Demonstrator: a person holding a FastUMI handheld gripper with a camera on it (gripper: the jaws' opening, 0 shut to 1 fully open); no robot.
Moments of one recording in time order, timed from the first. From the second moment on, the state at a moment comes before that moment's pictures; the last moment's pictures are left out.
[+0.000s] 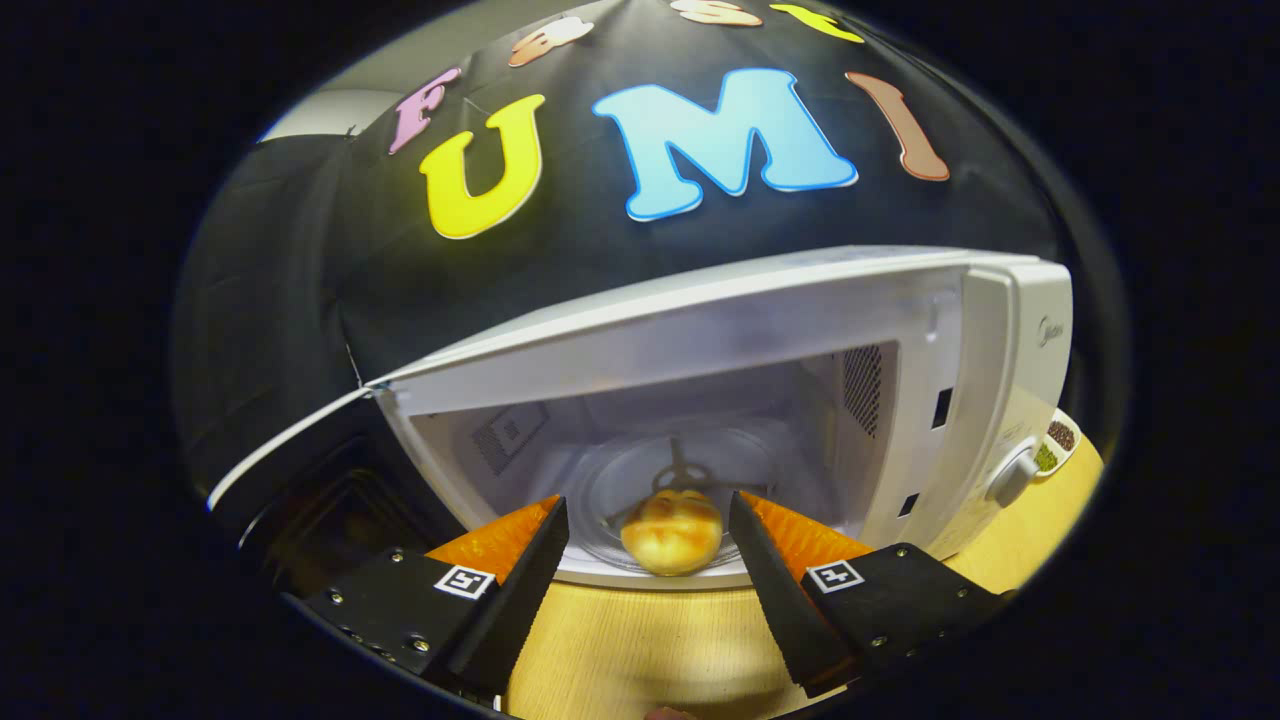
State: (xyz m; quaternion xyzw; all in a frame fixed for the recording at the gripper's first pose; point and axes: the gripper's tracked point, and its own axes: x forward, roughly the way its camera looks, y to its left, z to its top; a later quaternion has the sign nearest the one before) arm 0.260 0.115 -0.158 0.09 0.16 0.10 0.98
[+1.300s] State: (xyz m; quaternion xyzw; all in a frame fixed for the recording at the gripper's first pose) arm -0.037 0.239 -0.039 0.02 0.04 0.30 0.95
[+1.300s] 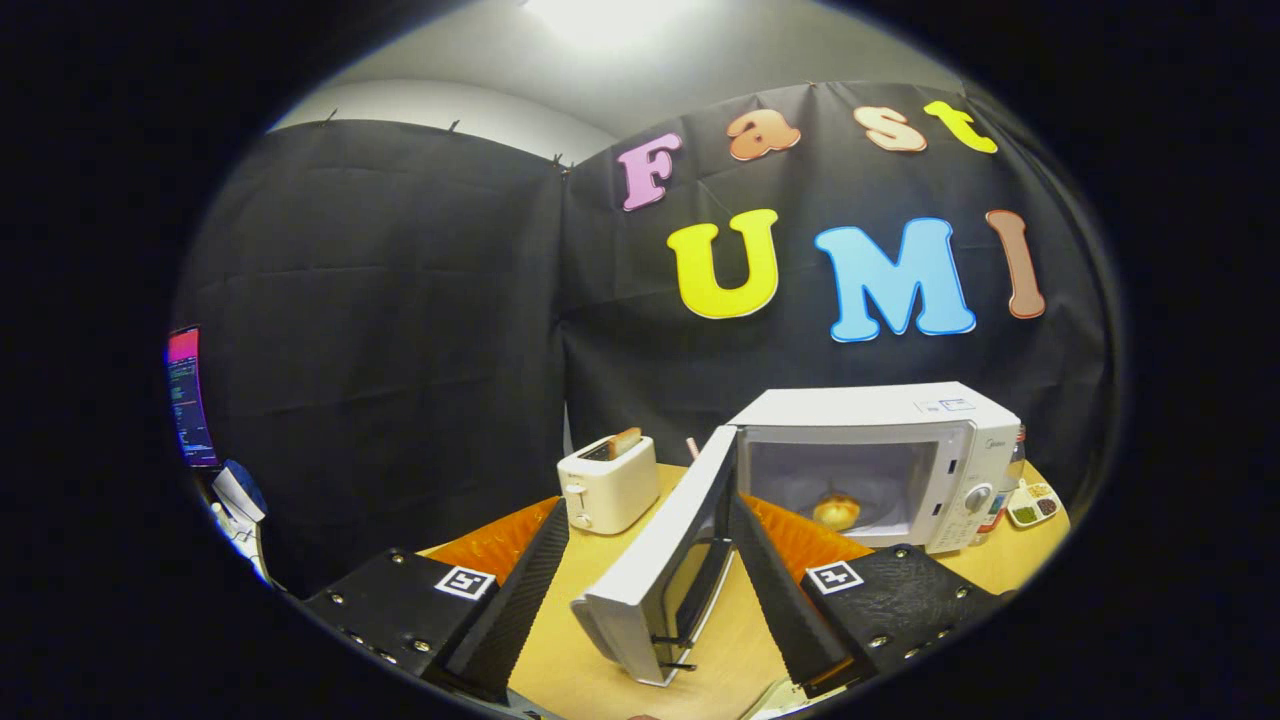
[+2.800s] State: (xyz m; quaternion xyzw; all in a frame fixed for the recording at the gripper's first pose) arm -0.043 0.295 -0.161 -0.02 0.20 0.33 0.92
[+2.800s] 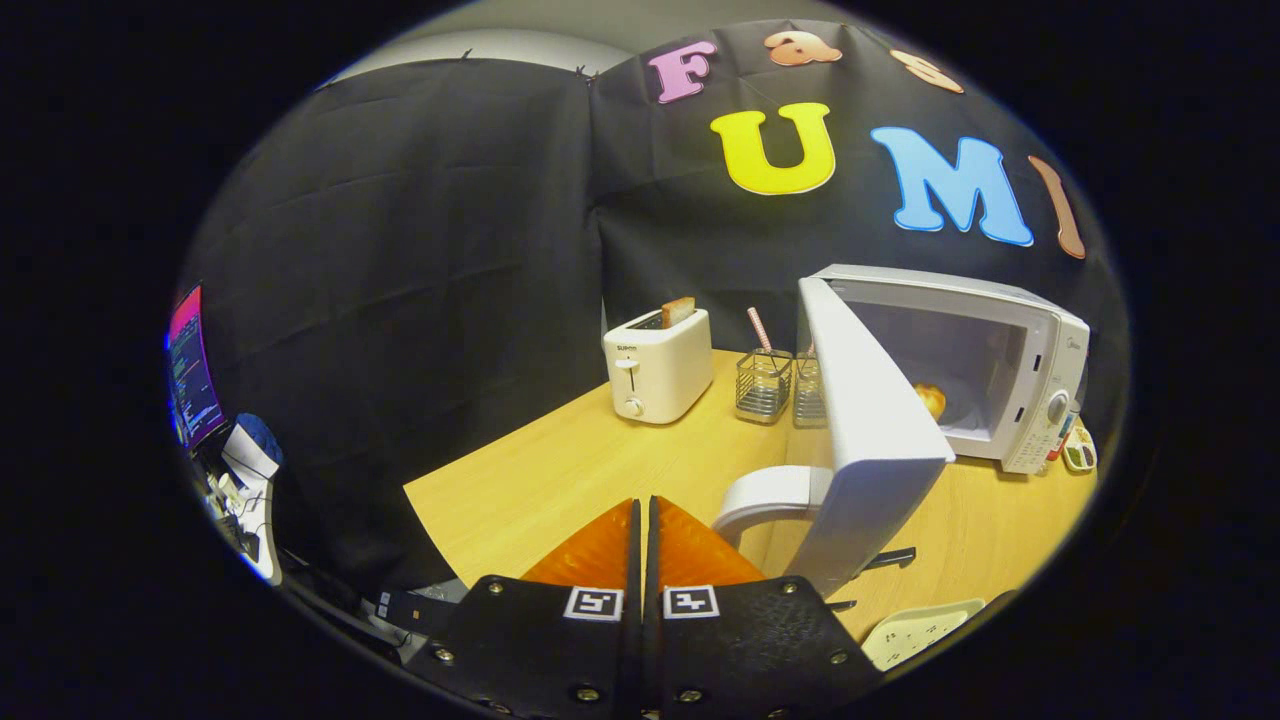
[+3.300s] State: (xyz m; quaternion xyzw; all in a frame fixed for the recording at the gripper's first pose) arm 0.001 0.220 -0.158 0.00 0.20 0.25 0.95
